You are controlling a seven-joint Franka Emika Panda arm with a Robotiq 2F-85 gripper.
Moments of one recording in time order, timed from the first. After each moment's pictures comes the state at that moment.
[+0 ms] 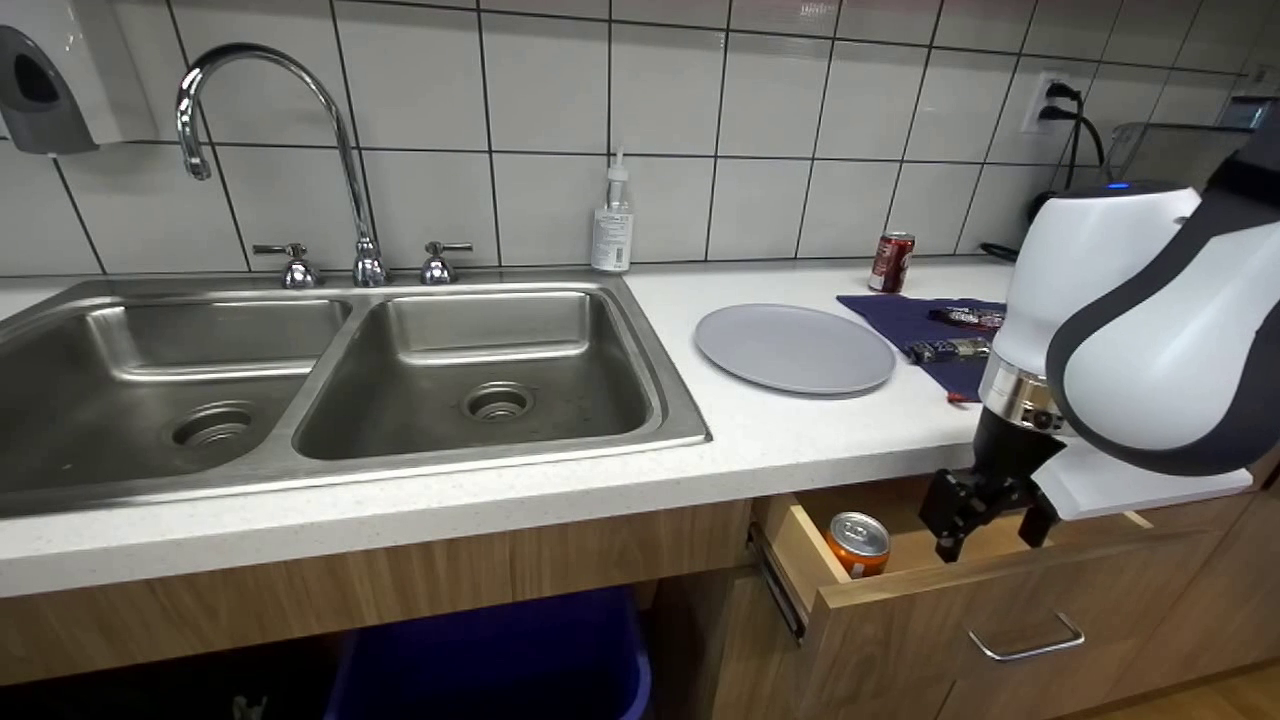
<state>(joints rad) 0.23 0.40 -0.18 -2.57 -0.18 2.96 0.24</state>
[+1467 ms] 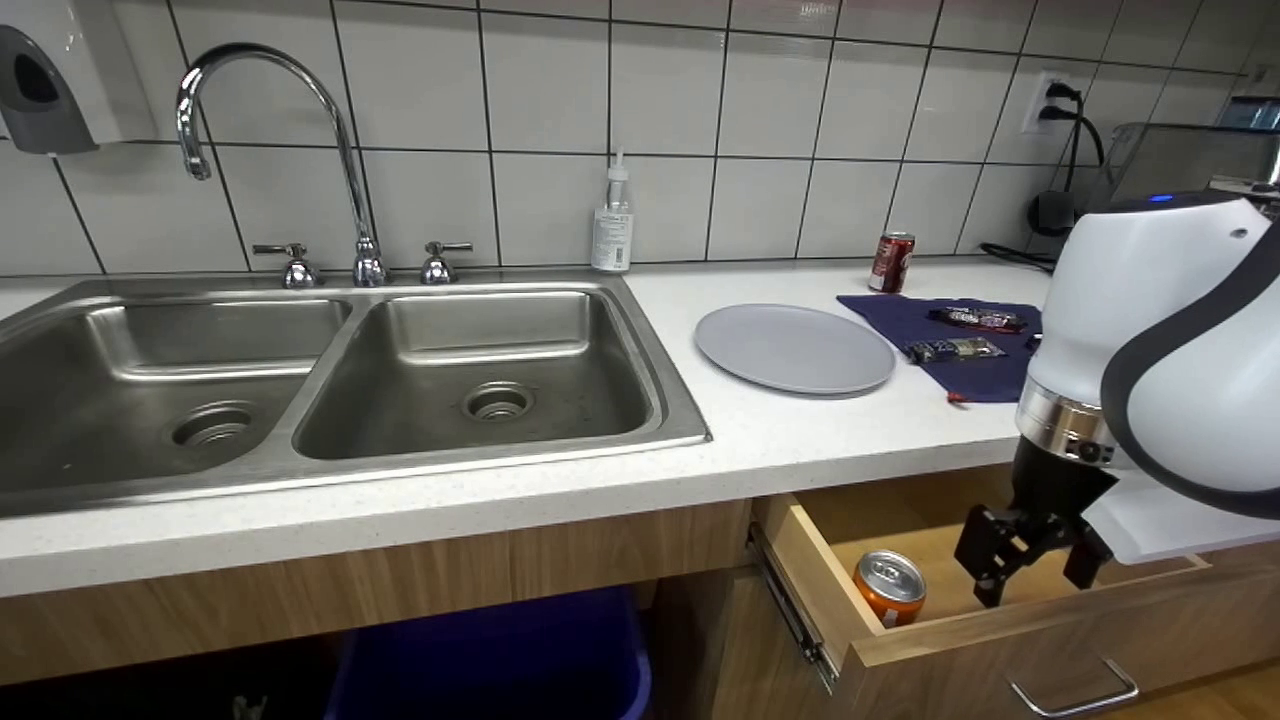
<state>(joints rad) 0.29 0.36 -0.23 -2.67 -0.18 2.95 0.26</state>
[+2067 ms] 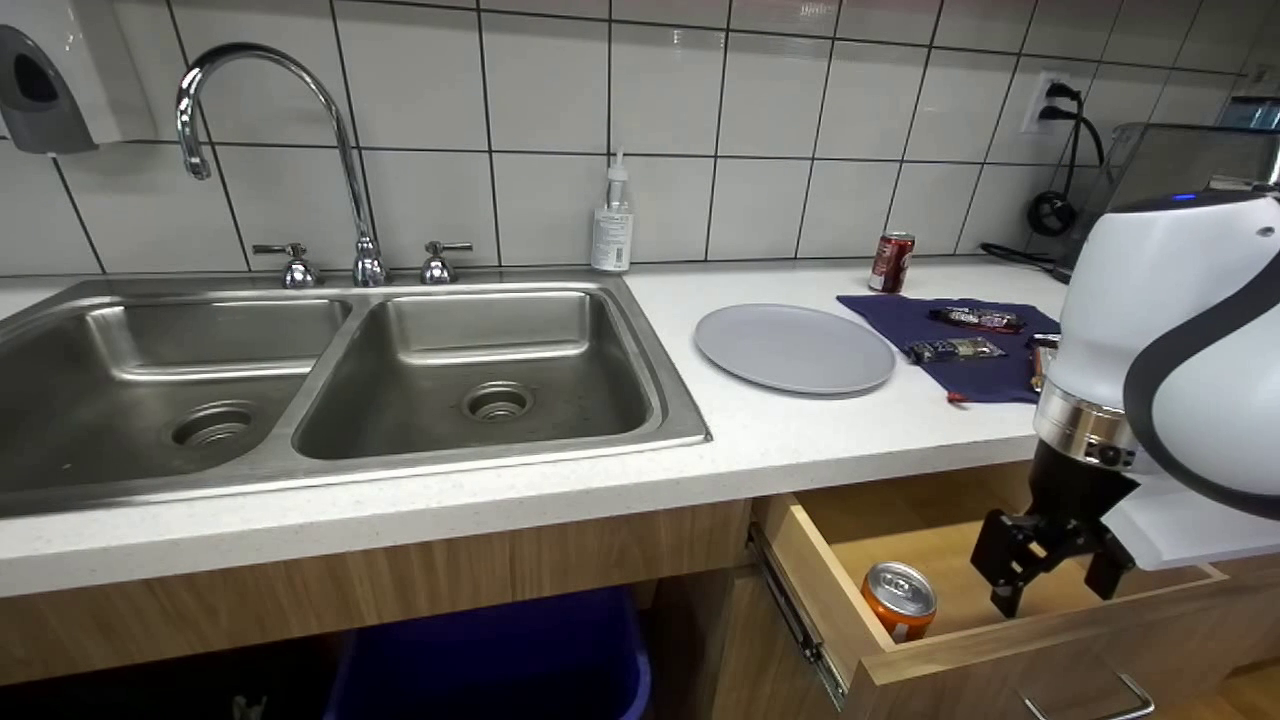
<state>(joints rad) 0.29 0.33 -0.25 -2.70 -0.18 2.95 0.28</state>
